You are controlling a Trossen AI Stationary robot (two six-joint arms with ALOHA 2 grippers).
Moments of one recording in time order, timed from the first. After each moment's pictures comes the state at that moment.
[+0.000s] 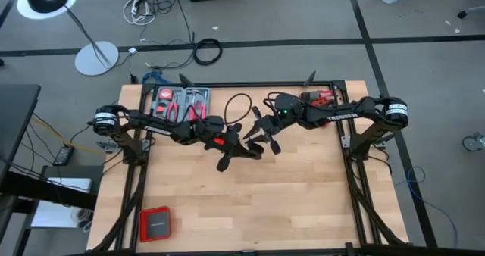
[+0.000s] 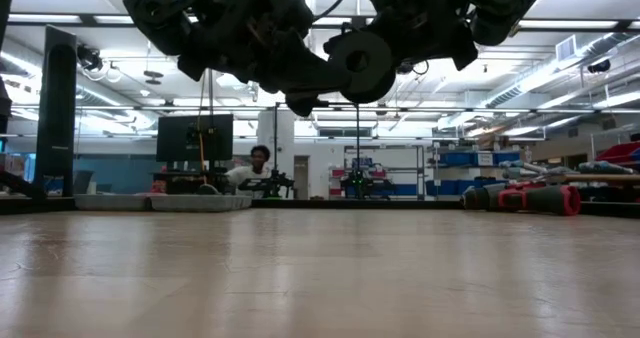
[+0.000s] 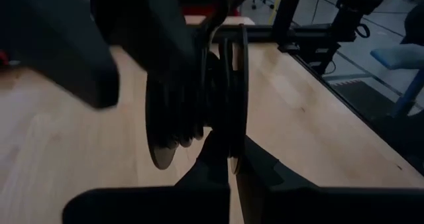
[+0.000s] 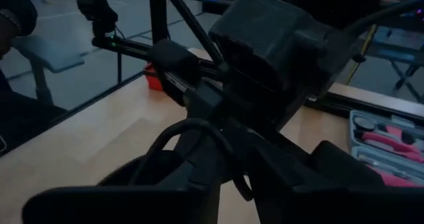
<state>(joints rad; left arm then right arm) 0.09 1.63 0.81 0.49 0.41 0.02 -0.22 1.55 0.87 0.43 -0.61 -0.26</state>
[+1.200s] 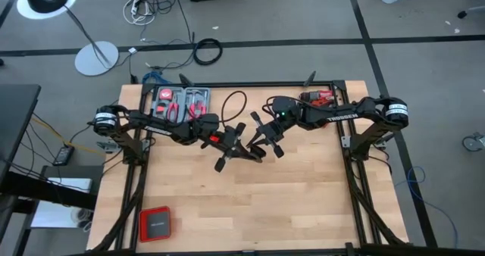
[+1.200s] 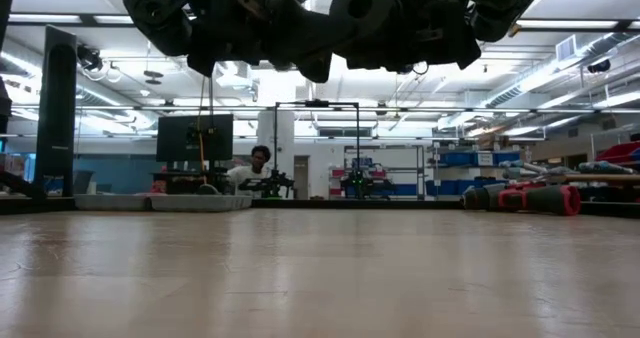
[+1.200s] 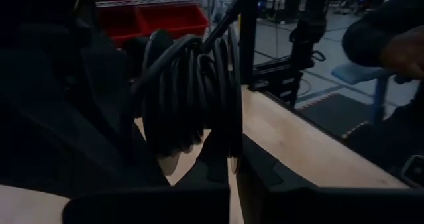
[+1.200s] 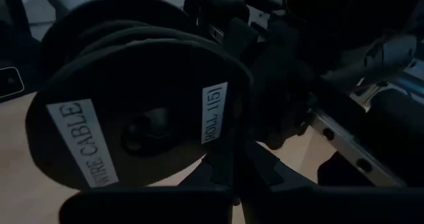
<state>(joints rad) 0.10 1.63 0.81 0.70 0.54 0.12 -0.19 1.55 0.88 0.32 -0.67 -0.53</state>
